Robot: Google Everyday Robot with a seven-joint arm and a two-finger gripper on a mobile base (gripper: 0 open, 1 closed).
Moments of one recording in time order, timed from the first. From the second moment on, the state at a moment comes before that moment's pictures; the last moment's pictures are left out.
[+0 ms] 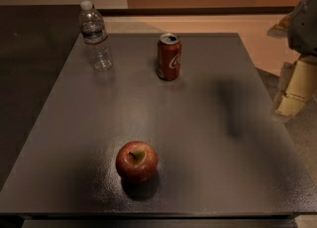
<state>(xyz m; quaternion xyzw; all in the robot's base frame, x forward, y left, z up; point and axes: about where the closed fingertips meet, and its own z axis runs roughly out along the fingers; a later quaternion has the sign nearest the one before) 0.438 -0.217 0.976 -0.60 0.78 -0.03 0.16</state>
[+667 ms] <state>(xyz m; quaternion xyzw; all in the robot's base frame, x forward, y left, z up) 0.429 -0.202 0.970 -0.62 0.77 -0.02 0.17</state>
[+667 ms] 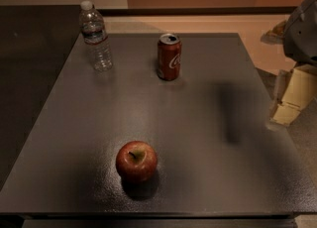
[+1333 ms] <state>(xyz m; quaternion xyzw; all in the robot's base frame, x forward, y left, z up) 0.391 -0.123 0.936 -0.66 0.72 0.09 0.22</state>
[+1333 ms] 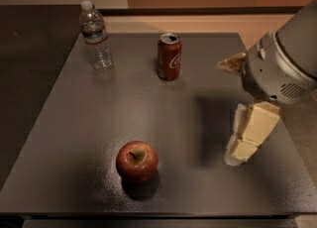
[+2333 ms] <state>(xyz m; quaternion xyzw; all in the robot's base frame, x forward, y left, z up) 0.344 -0.004 0.894 -0.71 0.64 0.16 0.26</state>
